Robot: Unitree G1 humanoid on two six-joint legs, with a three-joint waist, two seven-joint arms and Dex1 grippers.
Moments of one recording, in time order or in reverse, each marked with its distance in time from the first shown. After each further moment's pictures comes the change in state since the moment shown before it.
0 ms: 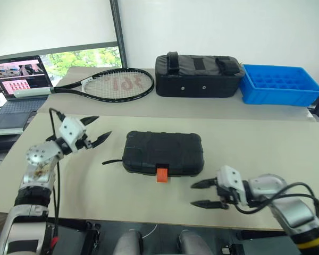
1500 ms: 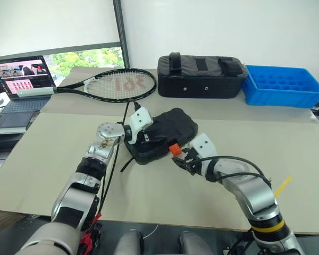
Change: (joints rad) left arm -0.264 -0.328 -0.259 0.085 0.250 0.258 -0.058; right arm -0.177 0.323 0.020 -0.228 -0.121 0.710 -0.673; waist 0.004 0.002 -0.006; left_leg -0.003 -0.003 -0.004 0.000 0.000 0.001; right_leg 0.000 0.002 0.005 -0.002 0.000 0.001
